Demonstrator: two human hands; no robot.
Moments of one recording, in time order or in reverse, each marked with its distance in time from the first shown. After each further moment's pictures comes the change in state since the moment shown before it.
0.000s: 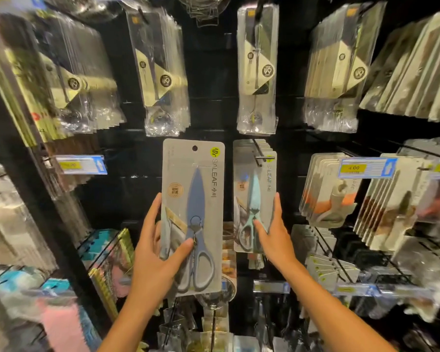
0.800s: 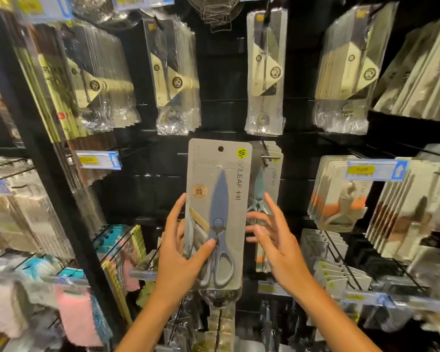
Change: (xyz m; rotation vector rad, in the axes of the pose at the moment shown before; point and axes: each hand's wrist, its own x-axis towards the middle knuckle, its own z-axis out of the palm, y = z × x) left_hand -0.014 0.005 0.034 -0.071 -0.011 0.047; right_hand -0.062 -0.059 -0.039 0.448 -0.209 -0.270
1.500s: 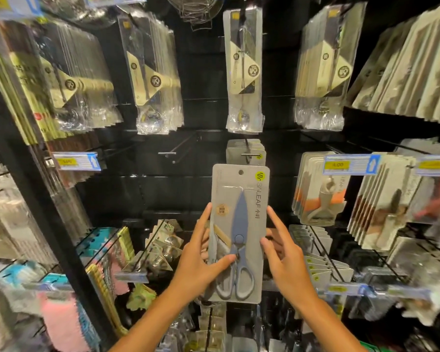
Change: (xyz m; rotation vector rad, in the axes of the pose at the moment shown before) left_hand 0.001 -0.025 0.046 0.085 -0.298 -0.129; right_hand -0.029 0.024 -0.030 -0.142 0.142 0.128
